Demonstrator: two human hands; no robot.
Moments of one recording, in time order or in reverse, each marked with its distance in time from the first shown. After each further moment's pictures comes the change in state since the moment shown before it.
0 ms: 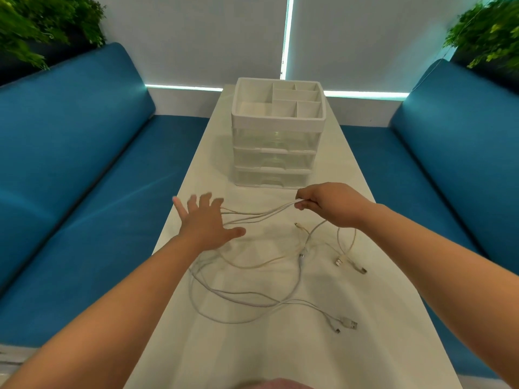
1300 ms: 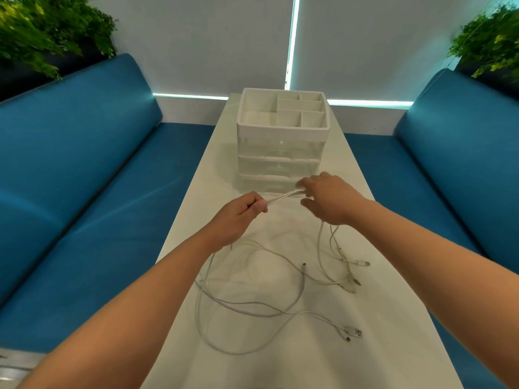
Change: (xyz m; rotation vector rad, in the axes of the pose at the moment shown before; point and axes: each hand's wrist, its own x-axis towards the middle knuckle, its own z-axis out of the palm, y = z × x) left_hand -0.005 0.033 -0.027 -0.970 -0.086 0.377; right_hand 0.021 -0.013 -0.014 -0.184 0.079 0.129
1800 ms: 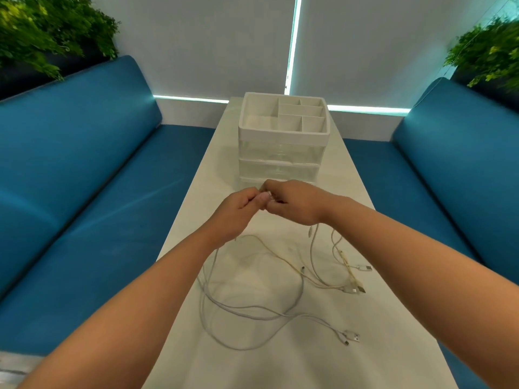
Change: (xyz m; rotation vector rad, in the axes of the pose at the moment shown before) left_hand 0.000 0.018 -0.004 -0.114 0.099 0.061; right_hand 0.011 -0.053 -0.022 0.382 -0.138 -0.228
